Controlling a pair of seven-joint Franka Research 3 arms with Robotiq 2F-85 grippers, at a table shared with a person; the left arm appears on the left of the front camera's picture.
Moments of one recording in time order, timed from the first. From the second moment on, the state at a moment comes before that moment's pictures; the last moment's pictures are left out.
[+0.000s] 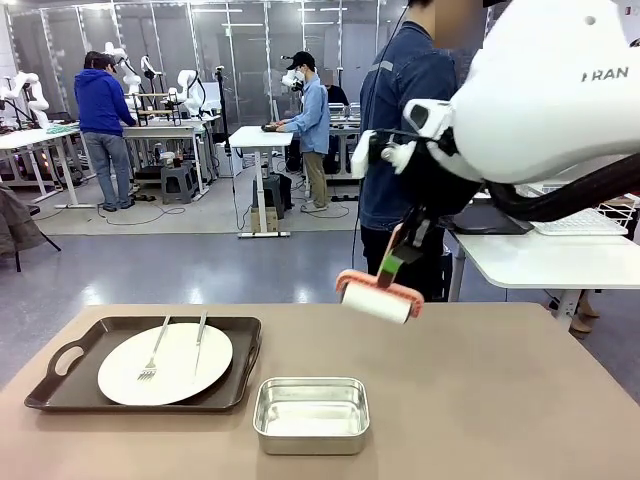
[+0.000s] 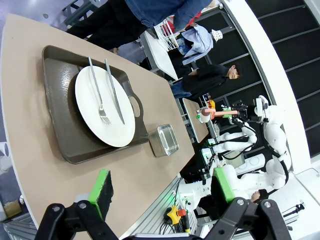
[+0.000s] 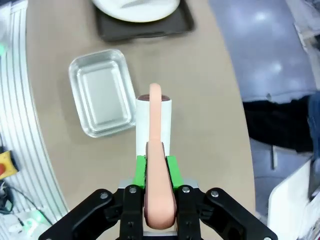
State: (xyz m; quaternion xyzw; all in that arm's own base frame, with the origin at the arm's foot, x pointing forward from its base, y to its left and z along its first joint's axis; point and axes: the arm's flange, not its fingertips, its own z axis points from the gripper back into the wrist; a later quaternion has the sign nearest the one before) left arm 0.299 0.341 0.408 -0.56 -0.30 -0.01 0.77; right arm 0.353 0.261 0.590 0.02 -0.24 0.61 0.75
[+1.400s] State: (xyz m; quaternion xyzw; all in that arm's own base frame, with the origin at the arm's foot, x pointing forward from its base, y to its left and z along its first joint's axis) left arm 0.300 0.340 0.408 -0.56 -0.30 -0.01 0.77; right arm 0.355 0.357 0.541 0.03 -0.16 0.70 0.69
